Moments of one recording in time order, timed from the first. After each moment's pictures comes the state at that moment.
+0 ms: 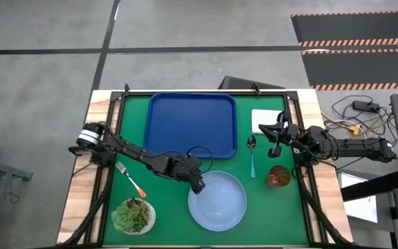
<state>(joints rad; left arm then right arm) -0.27 1.82 1.13 -0.29 -0.28 -0.89 -0.09 0.36 0.08 0.48 0.19 -0.16</state>
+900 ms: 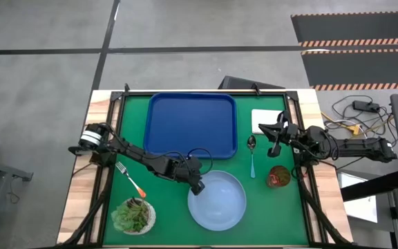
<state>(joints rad) -0.28 1.85 1.08 -0.19 -0.28 -0.86 -0.09 0.36 0.08 0.47 0.21 -0.14</state>
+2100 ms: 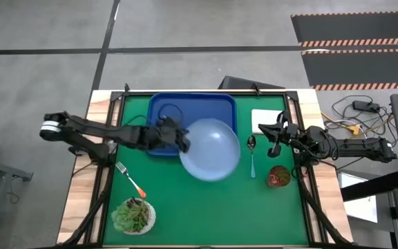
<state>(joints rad) 0.00 1.33 0.87 -0.19 -0.55 -0.73 -0.09 0.36 0.08 0.45 0.21 -0.11</state>
